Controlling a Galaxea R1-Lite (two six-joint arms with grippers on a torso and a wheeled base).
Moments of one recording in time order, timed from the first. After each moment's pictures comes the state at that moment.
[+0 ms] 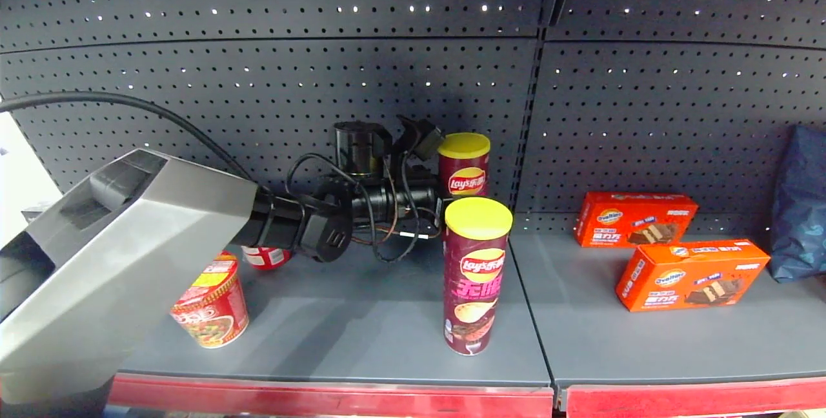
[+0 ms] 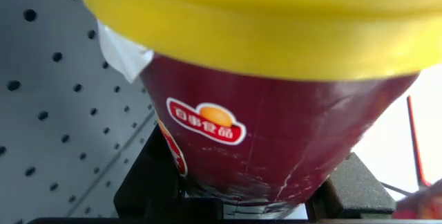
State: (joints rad) left arm -0.48 2.29 -1.55 -0.59 -0.68 0.06; right arm 0.00 0.00 -0.01 -0.04 -0.19 -0.10
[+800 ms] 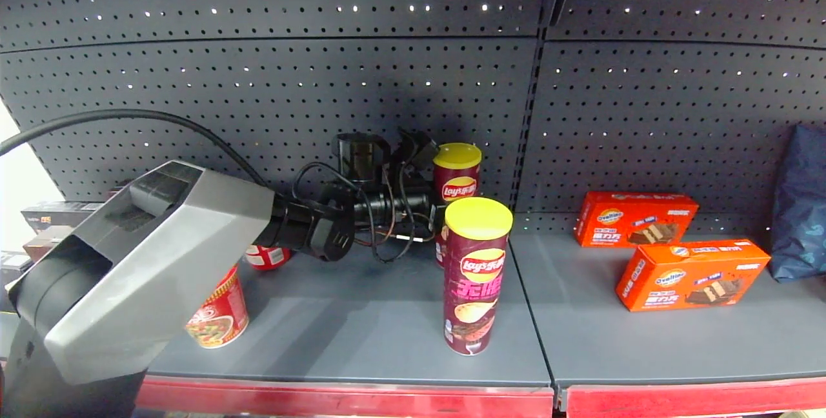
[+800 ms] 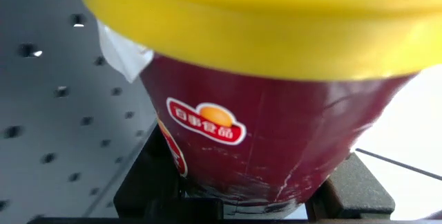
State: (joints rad) left arm -0.44 2.37 -1.62 -0.58 -0.70 0.11; right arm 0.00 0.00 -0.01 -0.04 -0.19 -0.10
